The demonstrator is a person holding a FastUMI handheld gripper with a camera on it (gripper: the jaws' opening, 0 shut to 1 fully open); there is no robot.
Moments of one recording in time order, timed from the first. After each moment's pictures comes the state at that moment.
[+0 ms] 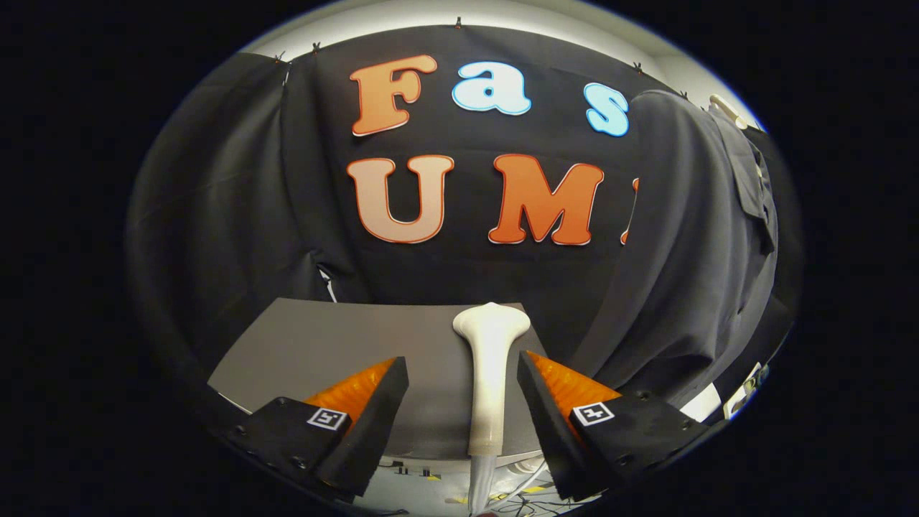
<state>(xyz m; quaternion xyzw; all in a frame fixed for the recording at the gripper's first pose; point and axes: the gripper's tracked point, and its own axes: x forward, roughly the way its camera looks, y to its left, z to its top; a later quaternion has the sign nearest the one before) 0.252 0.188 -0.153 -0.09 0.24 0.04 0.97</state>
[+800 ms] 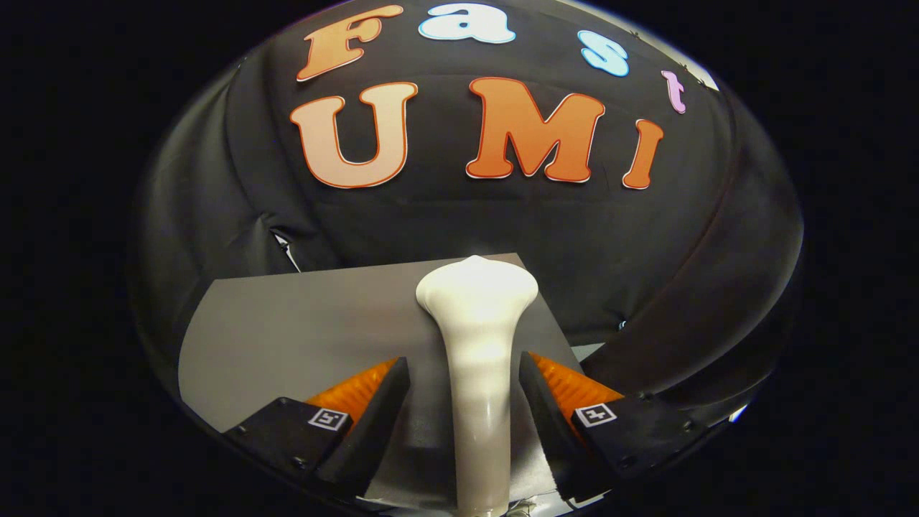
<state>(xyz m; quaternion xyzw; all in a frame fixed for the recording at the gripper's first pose) 0.330 0.164 -0.251 -0.07 0.35 -0.01 0.93</state>
